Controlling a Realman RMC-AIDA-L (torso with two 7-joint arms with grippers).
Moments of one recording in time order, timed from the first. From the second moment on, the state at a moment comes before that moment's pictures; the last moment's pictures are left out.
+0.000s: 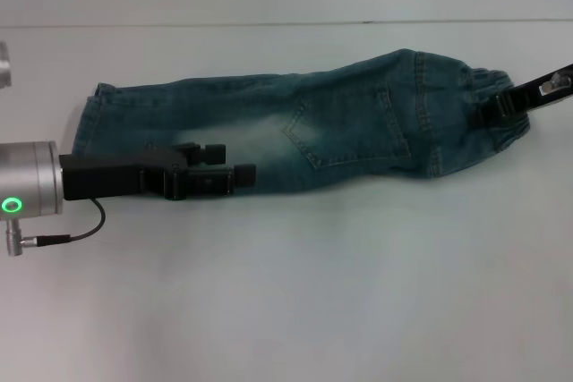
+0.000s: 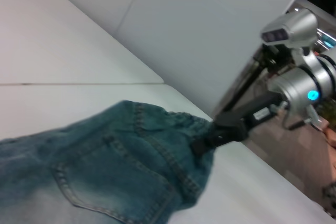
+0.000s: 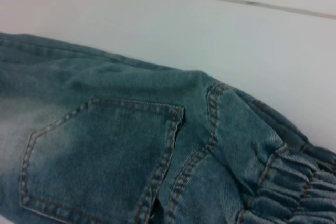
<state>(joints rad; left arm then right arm) -0.57 -2.10 0.65 0.67 2.07 1.59 -1.75 0.83 1.94 -0.83 -0.69 -2.57 -1.26 2.36</state>
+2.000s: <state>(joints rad) -0.89 -2.18 0.34 -0.28 1.26 0.88 0.27 0.75 1.86 -0.57 -1.02 -2.21 -1.92 2.43</state>
